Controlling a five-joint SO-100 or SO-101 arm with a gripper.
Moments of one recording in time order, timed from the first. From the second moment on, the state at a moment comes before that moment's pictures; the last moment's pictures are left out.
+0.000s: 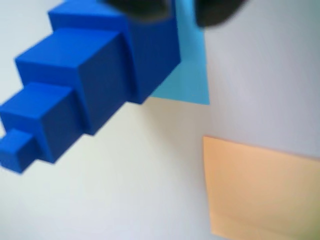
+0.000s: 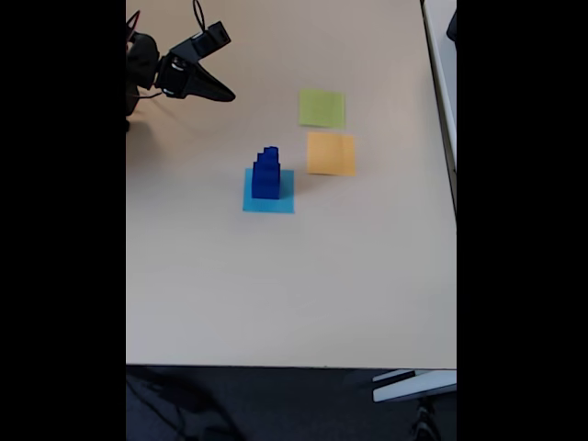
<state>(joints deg) 18.6 192.4 180.0 27.4 58.2</state>
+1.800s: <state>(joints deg) 24.5 108.7 110.5 41.0 60.1</state>
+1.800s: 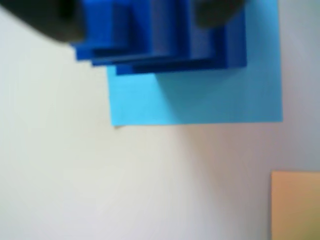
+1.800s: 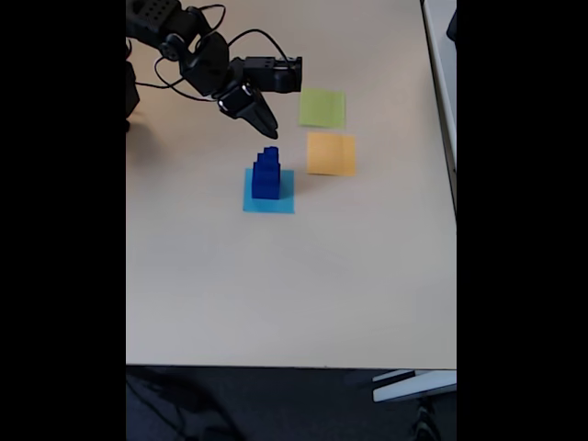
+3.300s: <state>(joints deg) 27.2 100.6 104.7 45.0 60.9</state>
